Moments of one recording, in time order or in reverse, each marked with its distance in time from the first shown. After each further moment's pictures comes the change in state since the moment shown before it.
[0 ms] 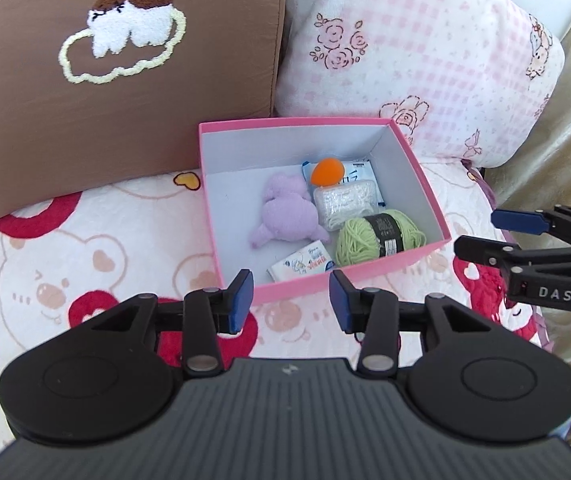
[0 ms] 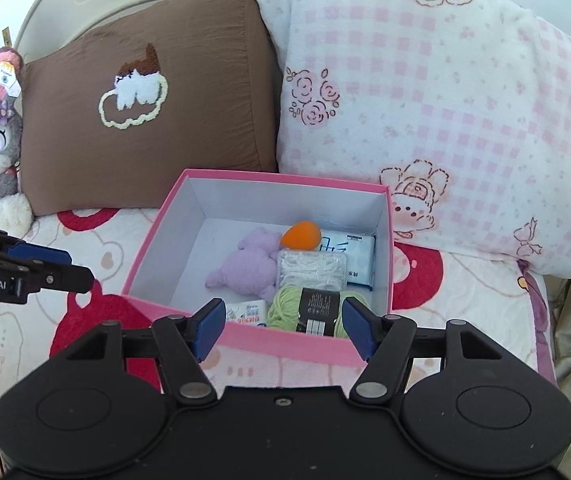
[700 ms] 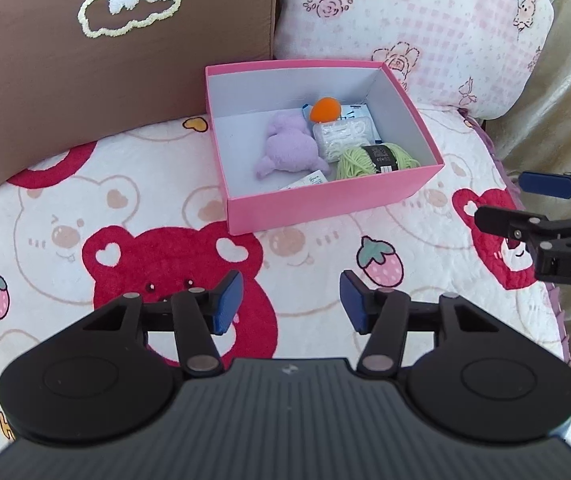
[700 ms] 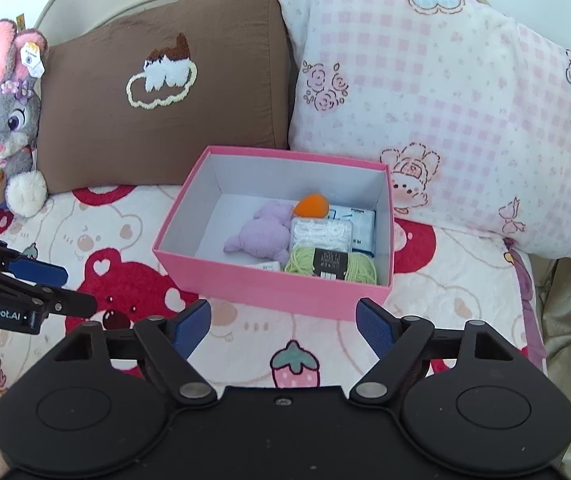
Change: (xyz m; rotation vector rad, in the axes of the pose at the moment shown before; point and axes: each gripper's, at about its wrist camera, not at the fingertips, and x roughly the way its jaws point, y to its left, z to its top) left arm -0.026 -0.012 -0.063 0.027 0.080 0.031; right arm -0.045 0.027 -0.041 -0.023 0.014 -0.034
